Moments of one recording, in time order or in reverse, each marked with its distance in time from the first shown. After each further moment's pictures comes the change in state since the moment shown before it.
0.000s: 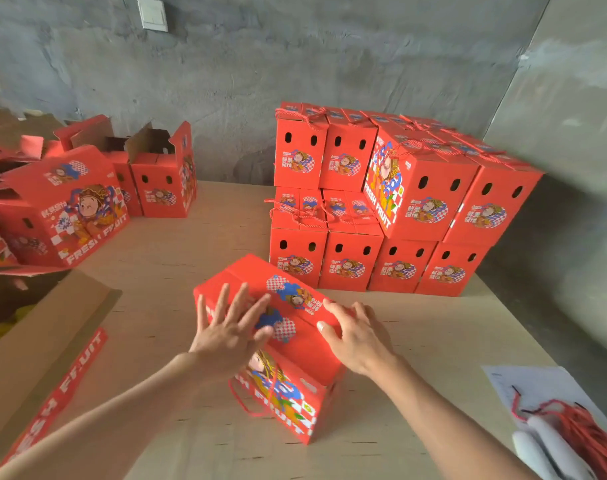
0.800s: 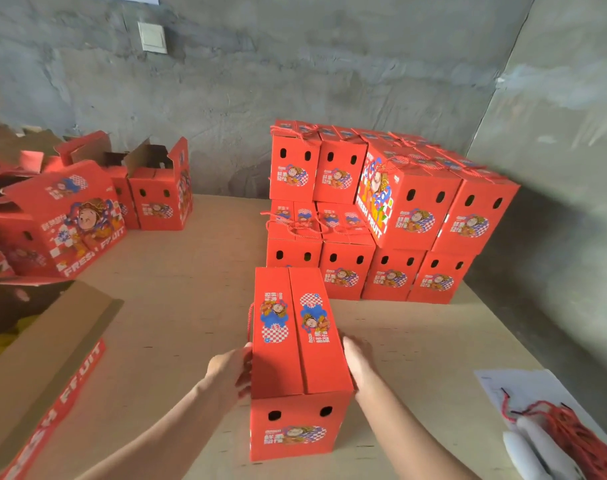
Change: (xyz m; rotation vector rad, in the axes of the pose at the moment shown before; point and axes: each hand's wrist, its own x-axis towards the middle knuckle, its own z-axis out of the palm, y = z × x) left_hand -0.018 0.028 0.017 -1.640 -0.072 -0.903; right_hand -0.024 -0.034 -0.005 1.428 -0.106 0.773
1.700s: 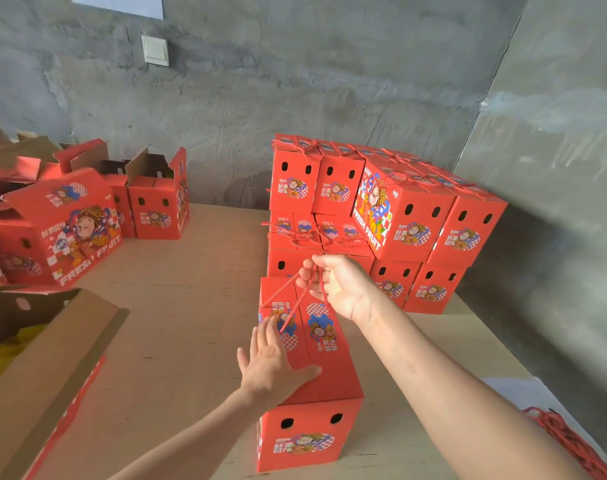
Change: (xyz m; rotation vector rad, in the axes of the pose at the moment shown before) left_hand -0.017 0.001 0.022 1.048 0.006 0.761; right_hand -0.058 -0.112 0.060 -0.141 -0.339 -0.280
